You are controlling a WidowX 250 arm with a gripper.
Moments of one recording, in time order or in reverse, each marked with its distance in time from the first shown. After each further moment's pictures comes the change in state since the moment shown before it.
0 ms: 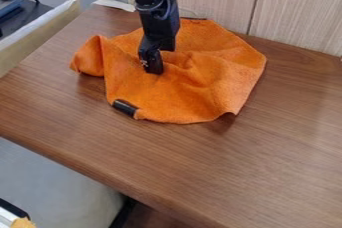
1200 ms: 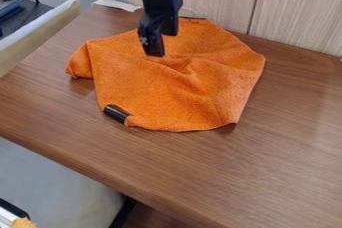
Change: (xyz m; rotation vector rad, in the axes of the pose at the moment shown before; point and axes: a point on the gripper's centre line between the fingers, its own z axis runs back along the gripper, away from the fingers) arm 0.019 -0.001 0.046 -0.093 -0.088 -0.018
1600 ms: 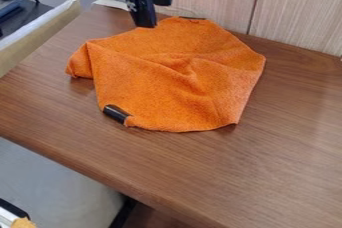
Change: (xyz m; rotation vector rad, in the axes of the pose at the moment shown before) arm 0.004 -0.016 0.059 0.019 0.002 0.003
